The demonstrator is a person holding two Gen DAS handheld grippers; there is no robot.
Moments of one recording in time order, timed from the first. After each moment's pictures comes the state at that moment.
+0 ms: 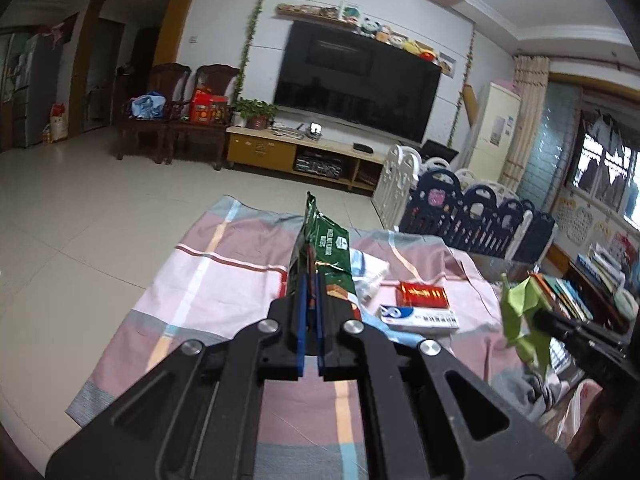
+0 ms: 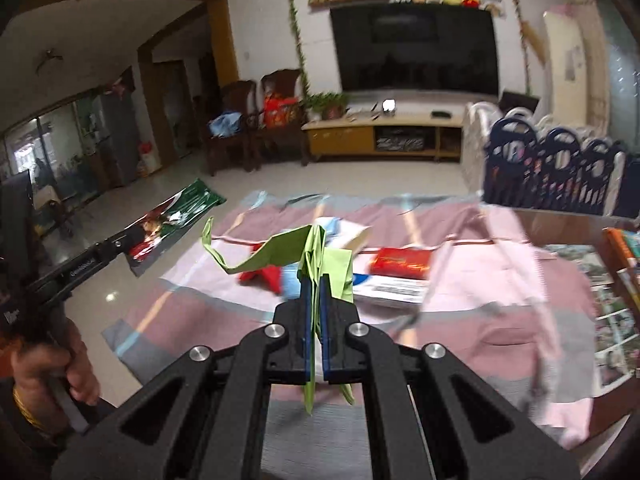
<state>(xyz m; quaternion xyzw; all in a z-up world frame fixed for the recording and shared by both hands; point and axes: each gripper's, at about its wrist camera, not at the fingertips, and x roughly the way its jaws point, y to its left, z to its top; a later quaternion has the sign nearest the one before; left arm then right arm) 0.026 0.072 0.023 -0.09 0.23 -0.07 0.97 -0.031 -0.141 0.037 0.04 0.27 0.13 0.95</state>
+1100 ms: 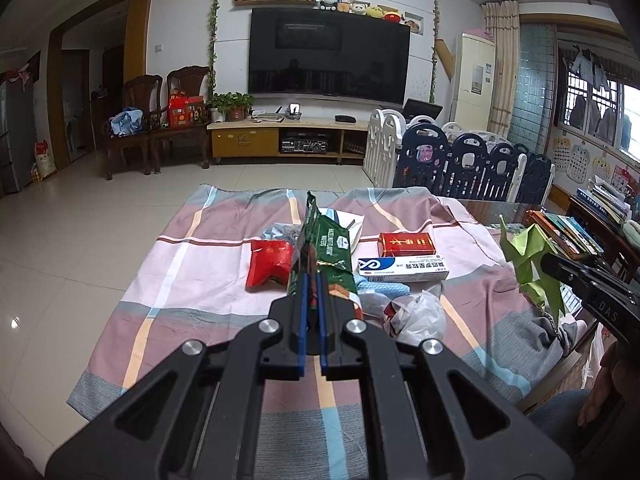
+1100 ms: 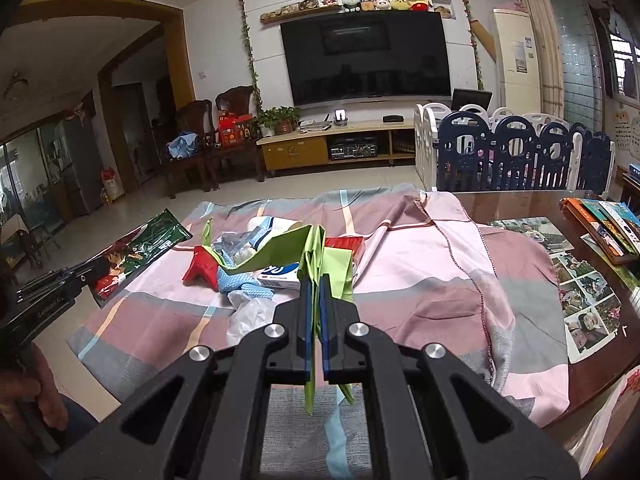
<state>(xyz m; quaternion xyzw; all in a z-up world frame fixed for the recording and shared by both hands) 0.005 0.017 0.005 0.00 0.26 -0.08 0.96 -0.046 -0.184 0.001 0.07 0.25 0.06 0.96</state>
